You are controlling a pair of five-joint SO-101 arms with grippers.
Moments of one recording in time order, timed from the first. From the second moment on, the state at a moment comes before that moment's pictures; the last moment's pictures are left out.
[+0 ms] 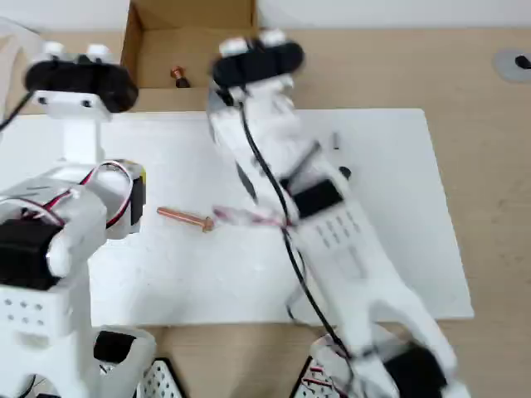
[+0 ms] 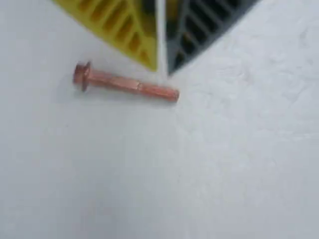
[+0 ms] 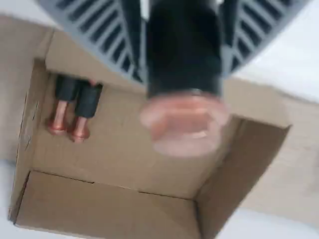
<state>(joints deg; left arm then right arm) 4.3 -40.6 -0.1 95.4 -9.8 -31.6 -22.2 26.9 21.1 -14.2</state>
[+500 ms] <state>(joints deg) 3.8 -40.6 6.8 95.4 -14.1 -26.3 43.9 -39.3 21.1 -13.9</state>
